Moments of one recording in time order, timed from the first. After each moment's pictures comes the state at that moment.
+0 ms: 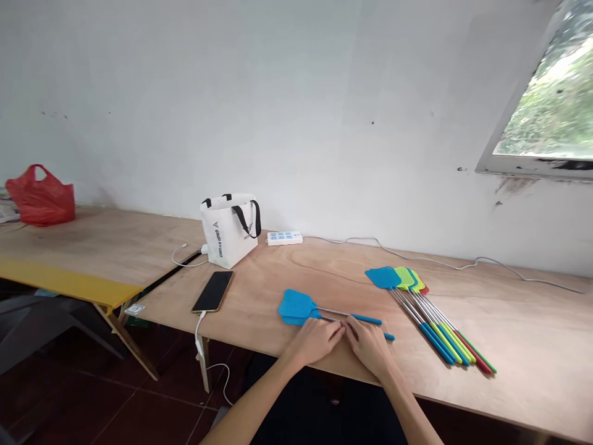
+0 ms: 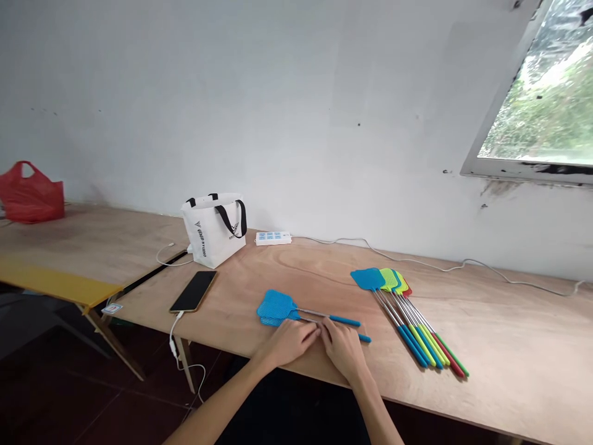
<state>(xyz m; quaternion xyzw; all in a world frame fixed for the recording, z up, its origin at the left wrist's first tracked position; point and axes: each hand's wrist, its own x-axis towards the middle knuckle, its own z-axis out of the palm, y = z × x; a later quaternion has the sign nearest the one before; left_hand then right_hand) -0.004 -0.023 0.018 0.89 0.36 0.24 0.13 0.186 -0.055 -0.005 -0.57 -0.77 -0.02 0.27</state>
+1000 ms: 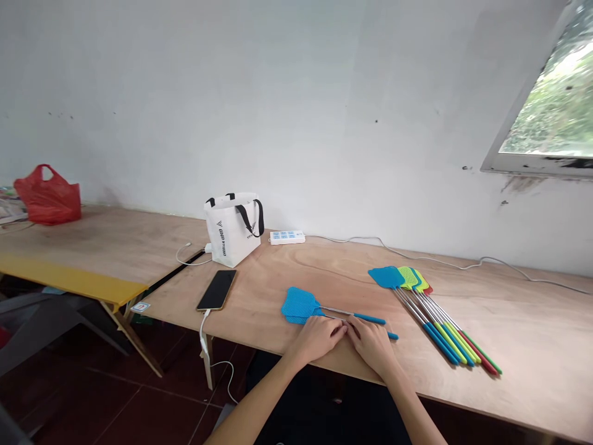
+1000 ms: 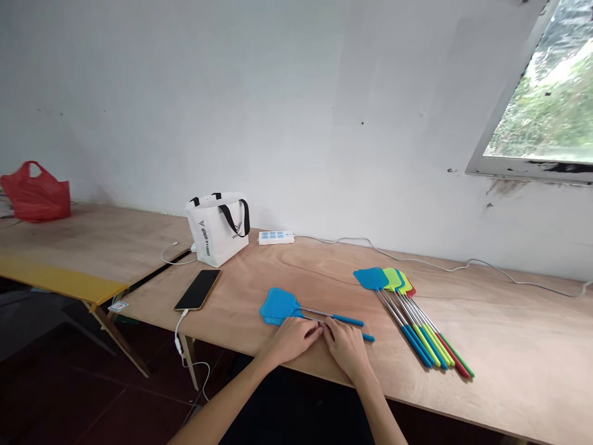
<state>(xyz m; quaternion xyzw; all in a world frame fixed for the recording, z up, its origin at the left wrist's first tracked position) -0.003 -0.025 0.020 0.89 0.38 0.23 0.14 0.184 -0.054 -0.002 -0.59 -0.77 -0.03 0.24</state>
